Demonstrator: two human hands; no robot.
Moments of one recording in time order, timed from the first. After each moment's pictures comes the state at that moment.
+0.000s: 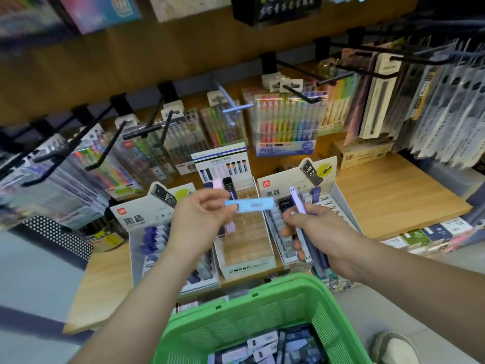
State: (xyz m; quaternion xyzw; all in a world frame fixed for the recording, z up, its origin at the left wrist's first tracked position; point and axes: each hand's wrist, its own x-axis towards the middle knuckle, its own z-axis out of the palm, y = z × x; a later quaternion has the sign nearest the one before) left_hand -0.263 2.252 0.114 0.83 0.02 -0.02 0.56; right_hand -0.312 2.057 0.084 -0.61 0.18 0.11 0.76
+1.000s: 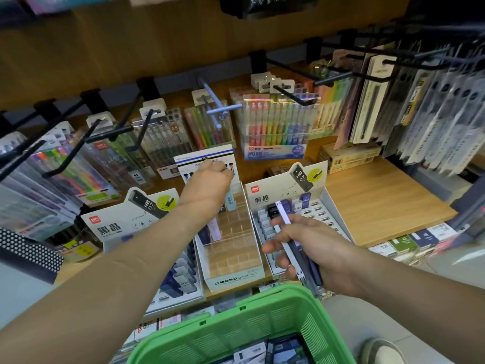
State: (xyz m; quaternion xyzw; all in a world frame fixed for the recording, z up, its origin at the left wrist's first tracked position) left_hand -0.151 2.219 0.088 0.95 -0.27 0.11 -0.10; right_hand -0.311 2.052 0.087 -0.54 0.18 0.20 0.80
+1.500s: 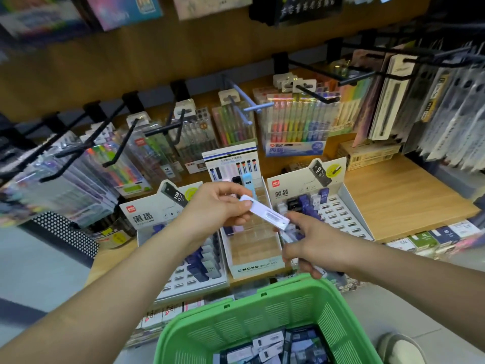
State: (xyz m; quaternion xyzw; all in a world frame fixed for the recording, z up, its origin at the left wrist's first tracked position) left_hand -0.246 2.260 0.132 0.78 -0.05 -0.19 0.60; right_hand -0.315 2.070 0.085 -0.77 0.02 0.23 0.59
